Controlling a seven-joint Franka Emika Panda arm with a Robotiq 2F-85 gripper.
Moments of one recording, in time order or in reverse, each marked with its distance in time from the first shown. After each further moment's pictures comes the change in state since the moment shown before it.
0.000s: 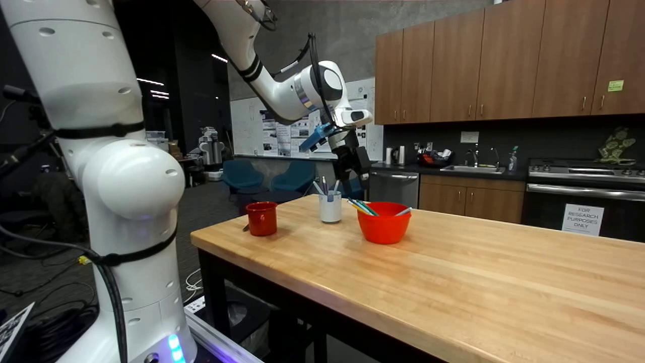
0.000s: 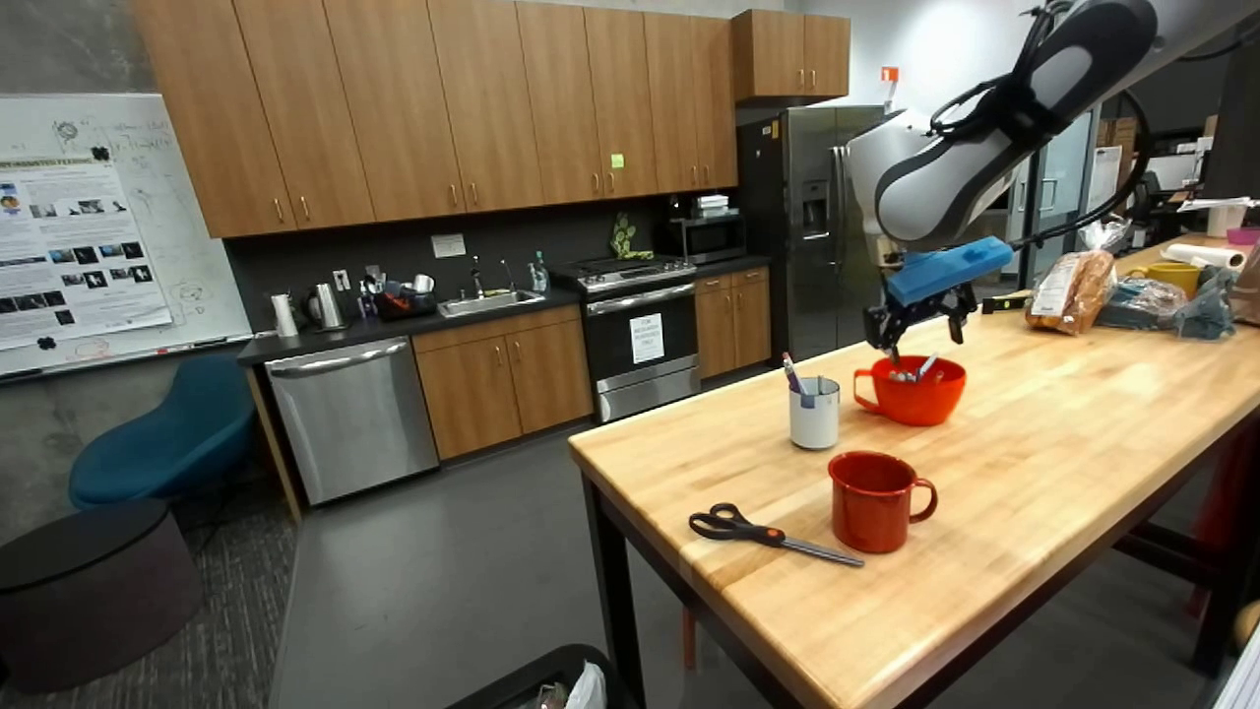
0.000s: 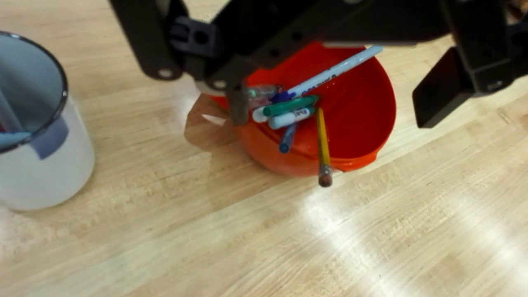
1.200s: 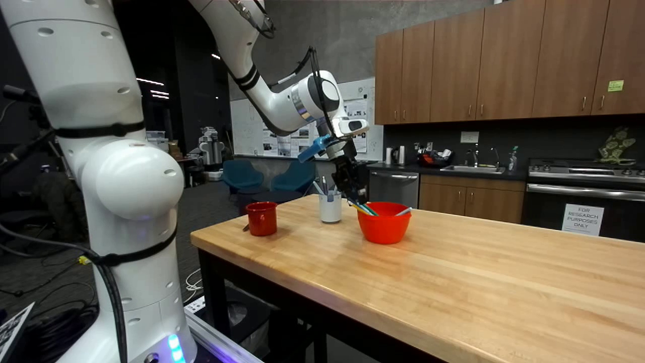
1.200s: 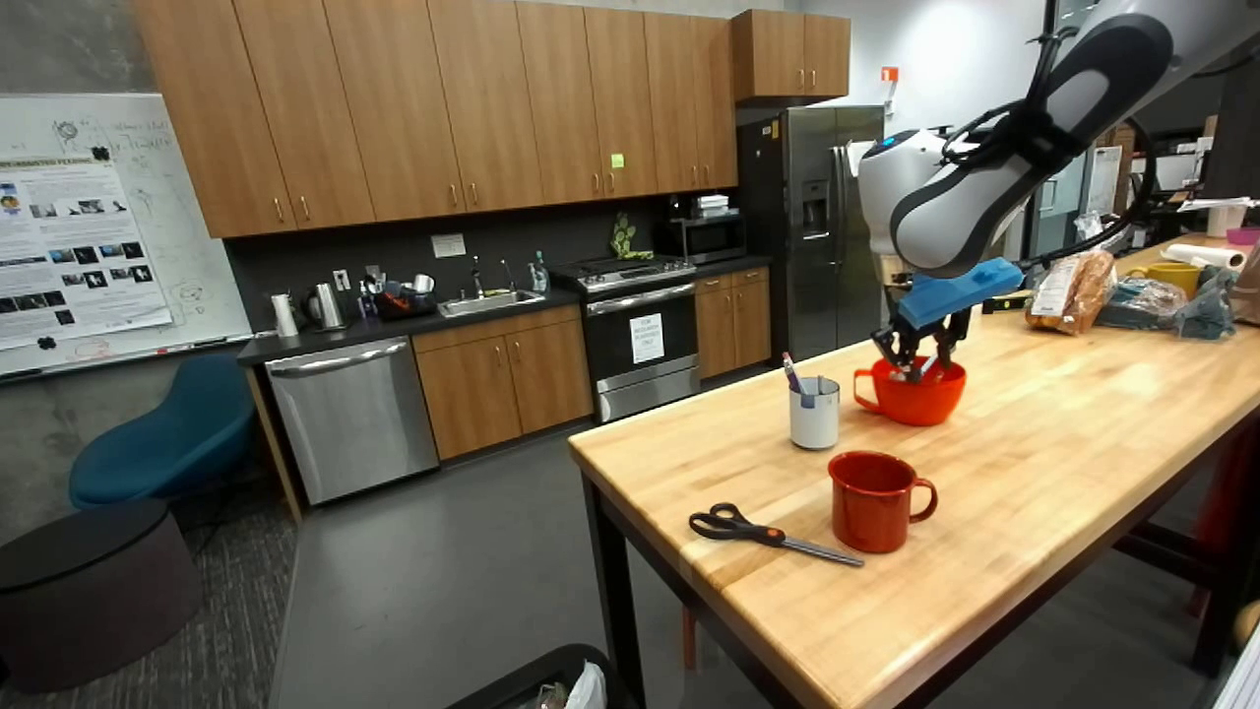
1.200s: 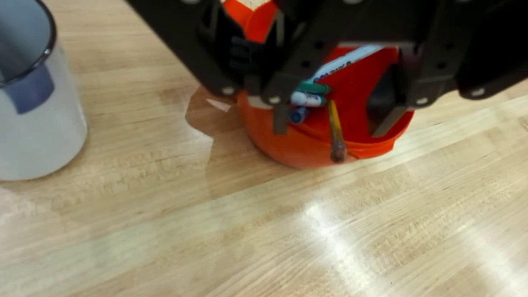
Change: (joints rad) arm -0.014 -0.002 0.000 -0.078 -0.059 0.117 -0.002
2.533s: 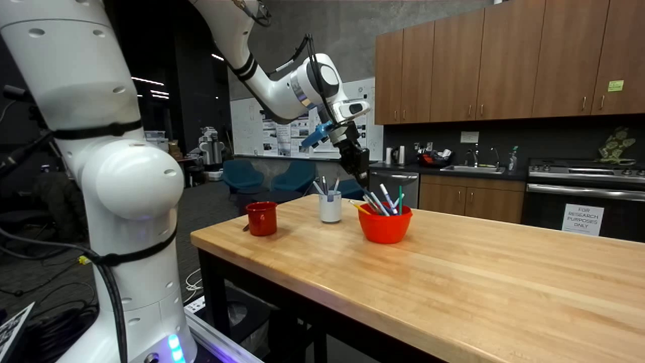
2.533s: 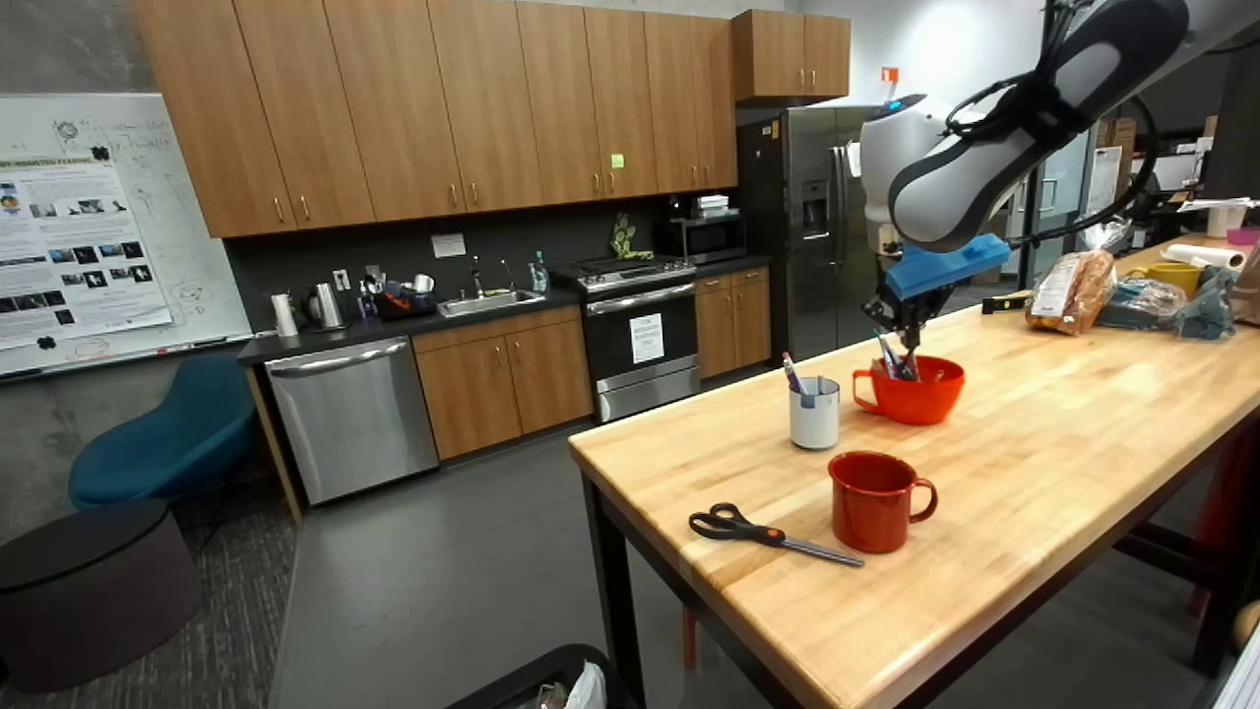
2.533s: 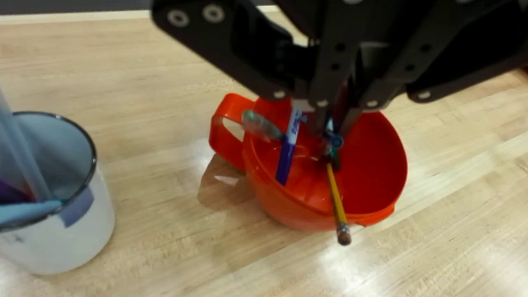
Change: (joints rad) arm 0.000 -0.044 0.006 0.045 0.004 0.034 0.030
